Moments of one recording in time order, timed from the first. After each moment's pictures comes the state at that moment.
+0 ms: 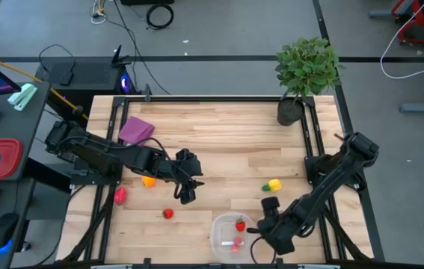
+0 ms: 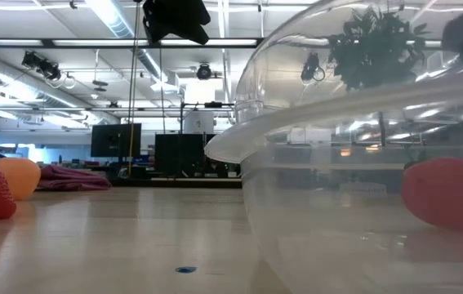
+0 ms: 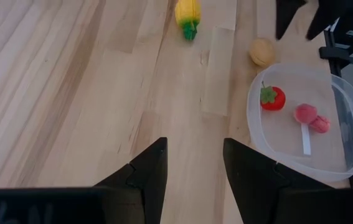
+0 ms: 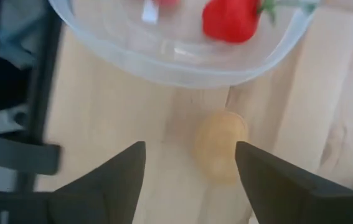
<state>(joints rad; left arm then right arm) -0.28 1.49 1.22 -0.50 -0.24 -0.41 0.79 1.70 1.16 -0.77 0.12 0.57</state>
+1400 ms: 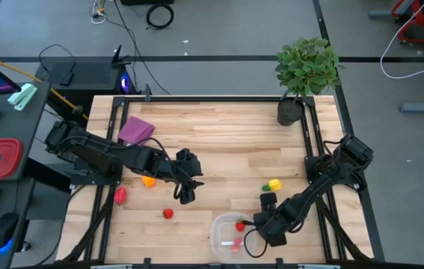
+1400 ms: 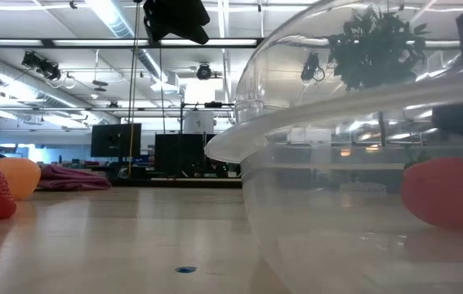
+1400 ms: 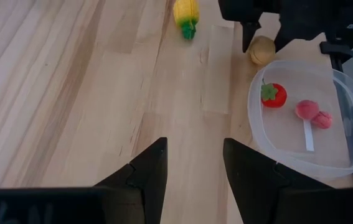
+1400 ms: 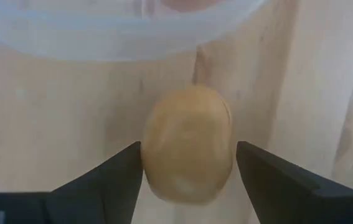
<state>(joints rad) -0.28 1.49 1.22 -0.50 -0.24 -0.38 0.73 1.77 1.02 -0.64 0.12 0.61</state>
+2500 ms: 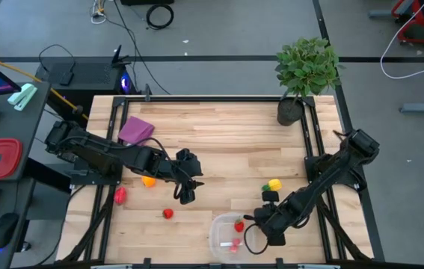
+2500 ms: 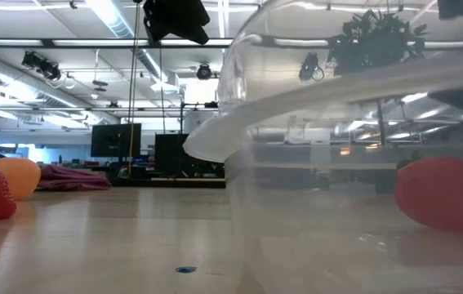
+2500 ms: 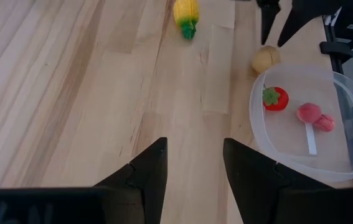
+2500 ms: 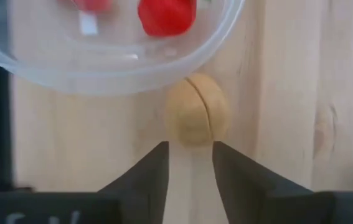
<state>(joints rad) -0.28 1.49 1.22 -0.50 -0.24 -0.38 0.72 1.66 1.04 -0.66 0.12 0.72</state>
